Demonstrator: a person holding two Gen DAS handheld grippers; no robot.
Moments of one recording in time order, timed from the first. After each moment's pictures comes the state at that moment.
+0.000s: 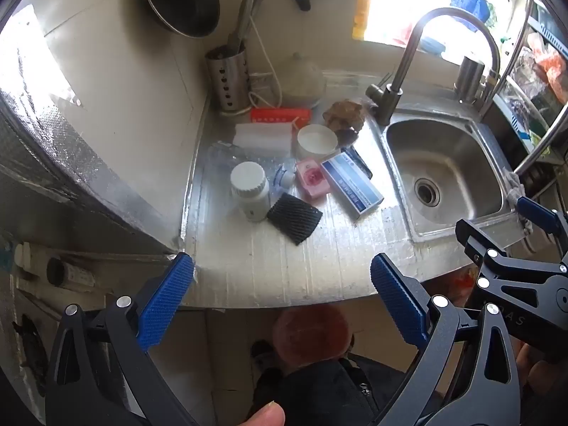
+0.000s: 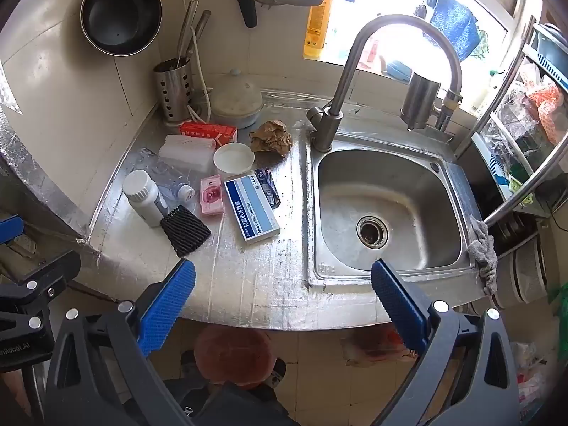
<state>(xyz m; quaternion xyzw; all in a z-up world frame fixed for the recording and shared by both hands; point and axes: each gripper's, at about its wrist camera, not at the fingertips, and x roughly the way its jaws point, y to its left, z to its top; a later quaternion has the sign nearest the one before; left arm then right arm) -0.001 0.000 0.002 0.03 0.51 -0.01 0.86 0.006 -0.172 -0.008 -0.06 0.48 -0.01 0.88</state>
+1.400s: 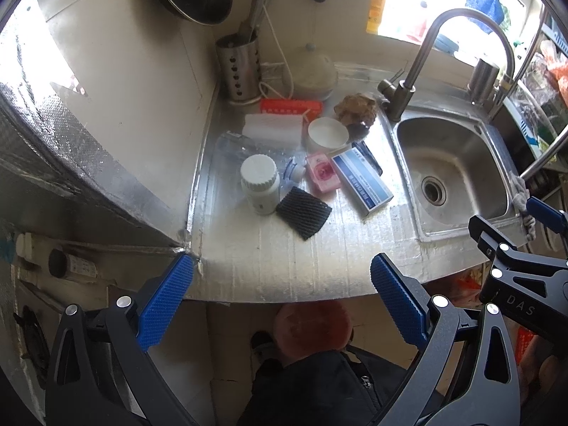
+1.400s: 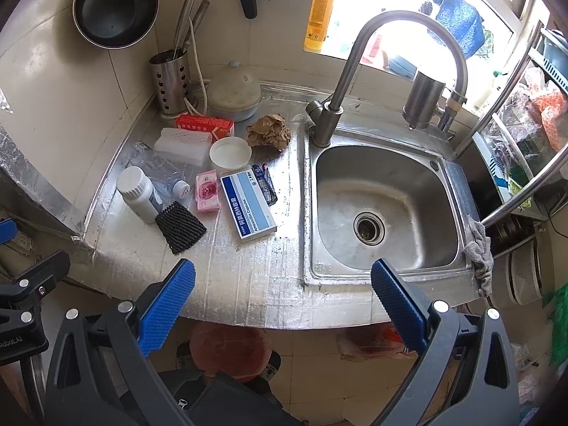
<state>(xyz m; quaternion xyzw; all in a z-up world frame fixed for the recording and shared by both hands) 0.007 0.007 -0.005 0.02 0.54 0.01 0.84 0.022 -0.170 -0.006 -0.06 0.50 -0.02 0.87</state>
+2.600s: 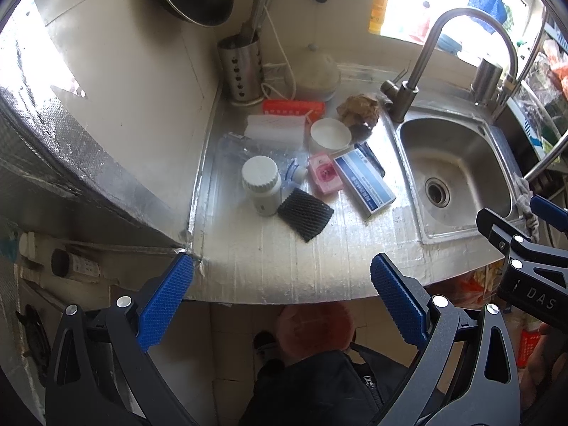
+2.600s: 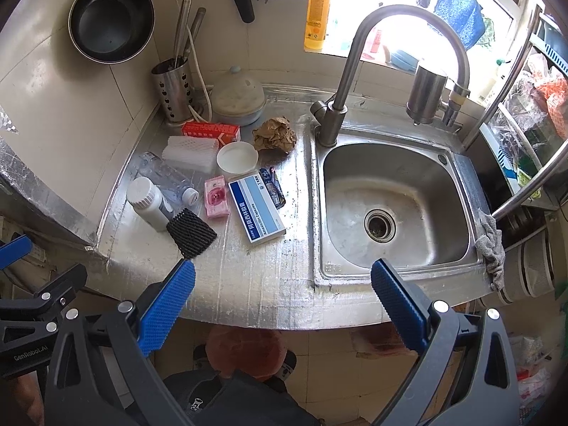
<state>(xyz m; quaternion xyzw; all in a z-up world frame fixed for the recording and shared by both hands) 0.007 0.008 -0.001 0.02 0.54 0.01 0.84 0.026 -0.175 -0.003 -0.03 0.50 0.00 0.87</state>
